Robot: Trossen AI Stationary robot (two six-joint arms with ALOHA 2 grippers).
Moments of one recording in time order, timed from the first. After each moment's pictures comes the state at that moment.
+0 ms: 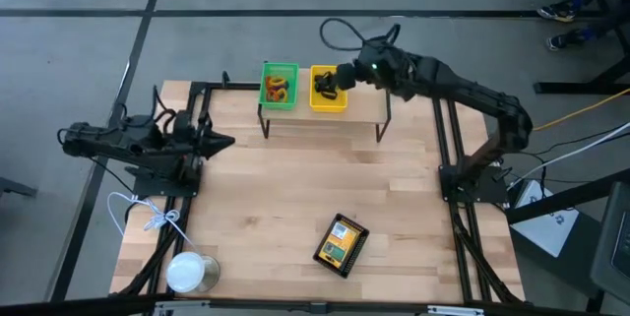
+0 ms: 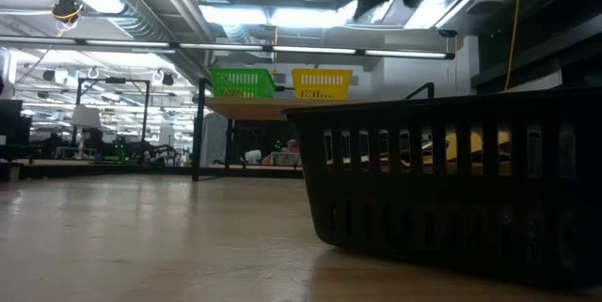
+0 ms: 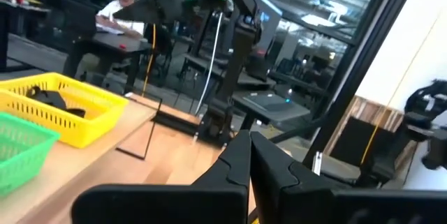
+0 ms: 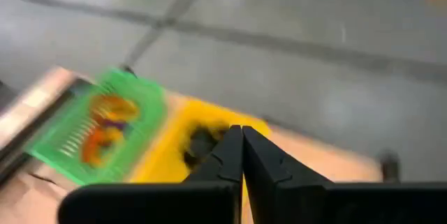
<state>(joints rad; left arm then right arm) -0.21 0.37 0.57 -0.14 -0.27 -0.33 -0.30 1.61 1.76 -0.84 0.58 0.60</state>
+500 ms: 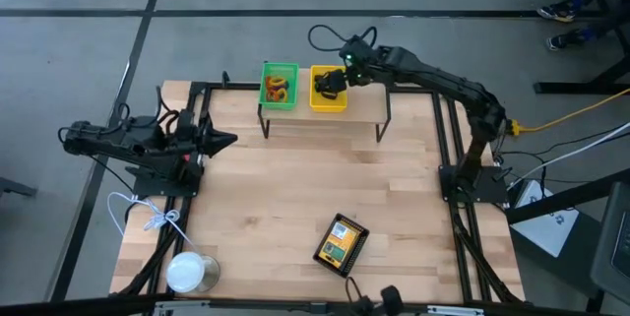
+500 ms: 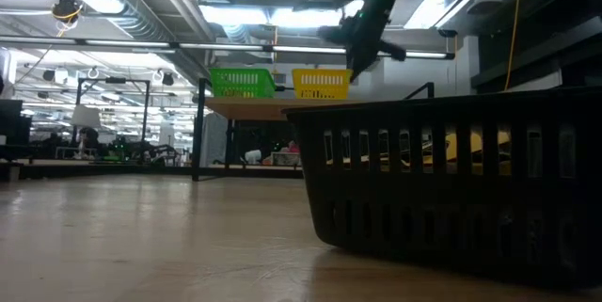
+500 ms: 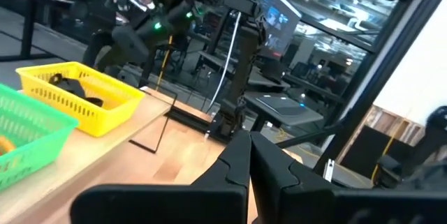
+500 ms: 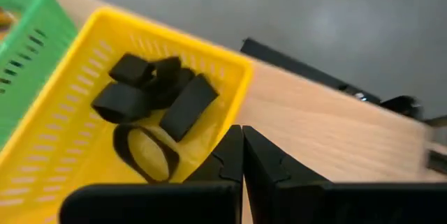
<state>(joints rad) -0.21 0.38 0.57 -0.14 -0.34 -0.38 -0.48 1.82 1.76 -0.93 0.31 0.58</state>
